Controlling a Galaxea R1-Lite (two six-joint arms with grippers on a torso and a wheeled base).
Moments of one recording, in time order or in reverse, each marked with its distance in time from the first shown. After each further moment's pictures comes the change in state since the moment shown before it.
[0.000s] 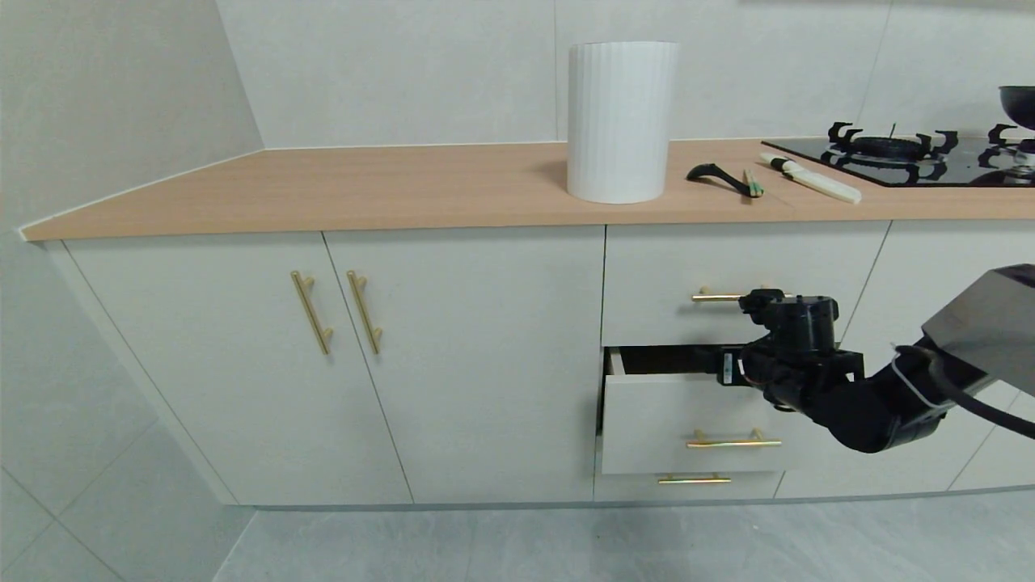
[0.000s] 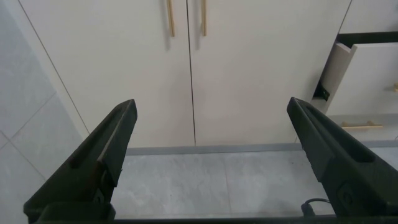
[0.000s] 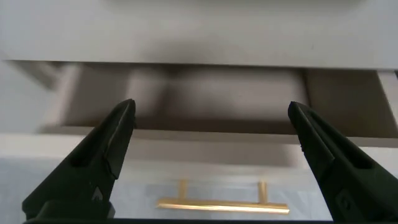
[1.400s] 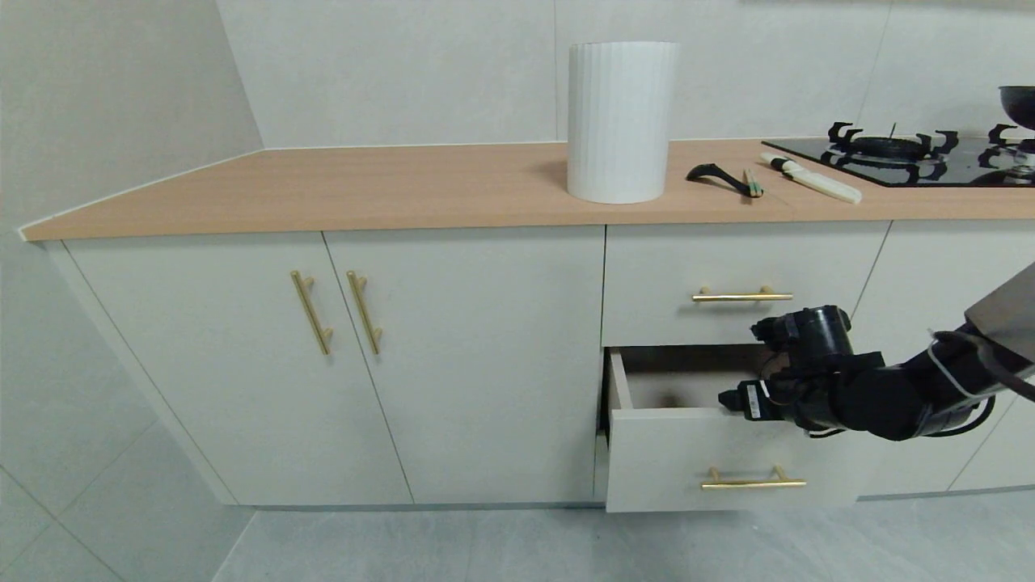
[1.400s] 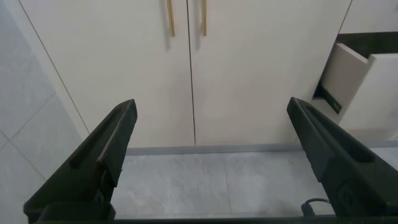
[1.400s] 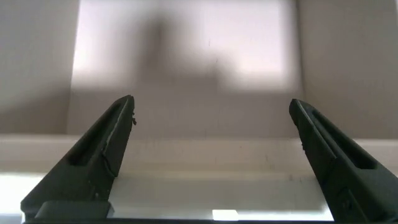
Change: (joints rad) left arm 0.000 0.000 0.000 0.000 0.000 0.000; right arm -0.028 -0.080 0.010 0.414 0.035 -0.001
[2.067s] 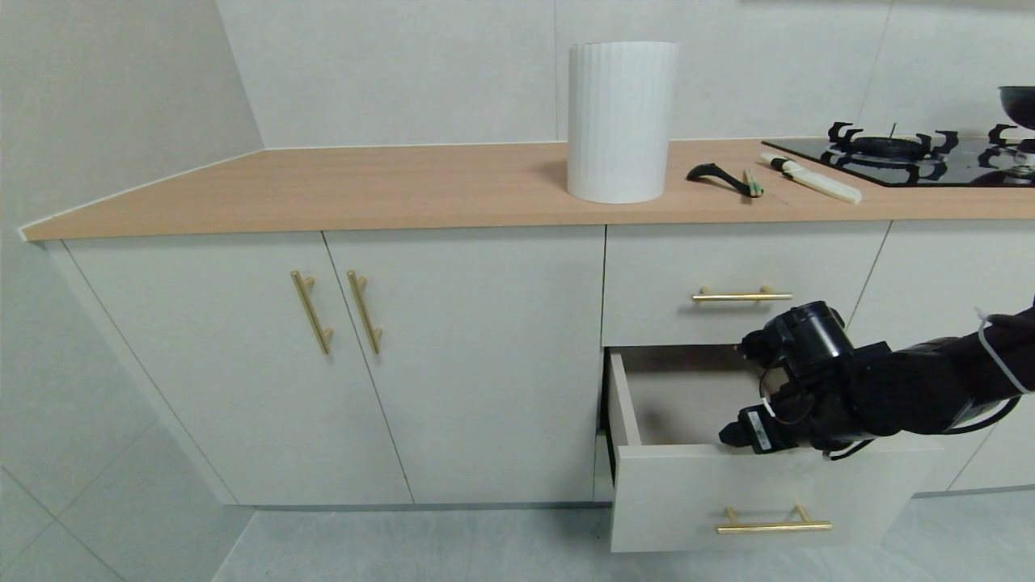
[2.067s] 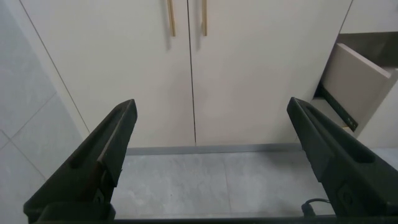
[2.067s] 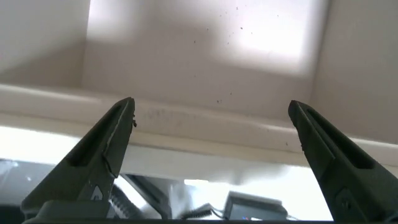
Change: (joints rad) left arm 0.000 0.000 0.000 0.000 0.000 0.000; right arm 0.099 -0.149 -0.002 0.334 -0.015 -0.036
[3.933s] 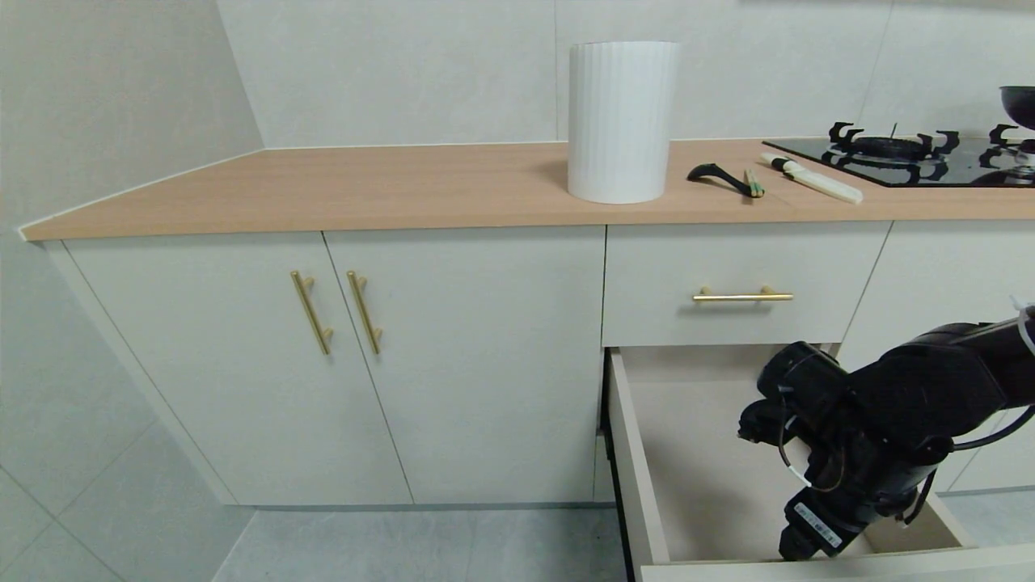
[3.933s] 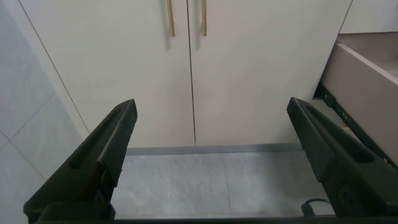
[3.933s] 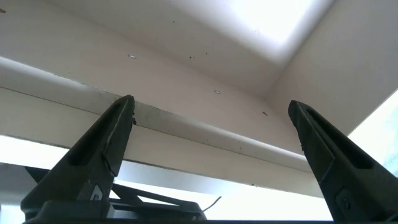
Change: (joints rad) left arm 0.001 0.000 0.000 0.000 0.000 0.000; right arm 0.114 -0.080 -0.017 0.577 -0.033 -0.174
